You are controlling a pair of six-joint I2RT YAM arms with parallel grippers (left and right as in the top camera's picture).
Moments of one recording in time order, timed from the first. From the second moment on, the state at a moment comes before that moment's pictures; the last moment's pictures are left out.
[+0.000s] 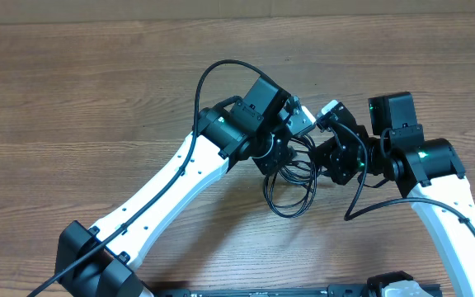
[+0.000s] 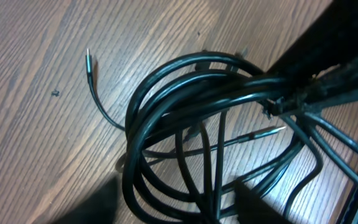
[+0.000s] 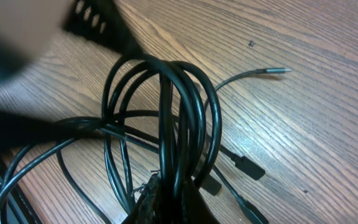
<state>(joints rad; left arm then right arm) -0.71 1.69 1.51 -0.90 0.23 0.24 0.19 1.25 1.11 -0.93 -0.51 -0.38</state>
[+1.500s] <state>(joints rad) -0.70 1.69 1.51 -0.76 0.14 0.11 0.19 1.25 1.11 -0.87 -0.62 -0.43</state>
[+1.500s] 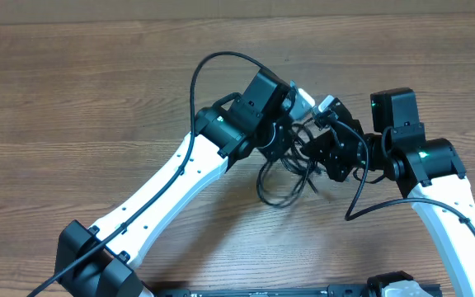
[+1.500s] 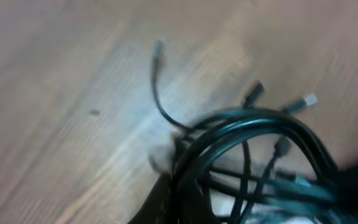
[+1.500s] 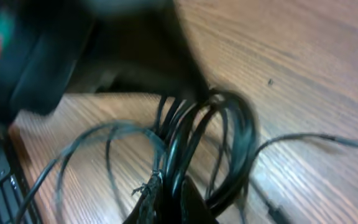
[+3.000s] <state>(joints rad) -0.54 1.69 1.51 -0.58 -0.15 -1.02 0.19 1.25 1.11 -0.95 -0.64 -0.35</state>
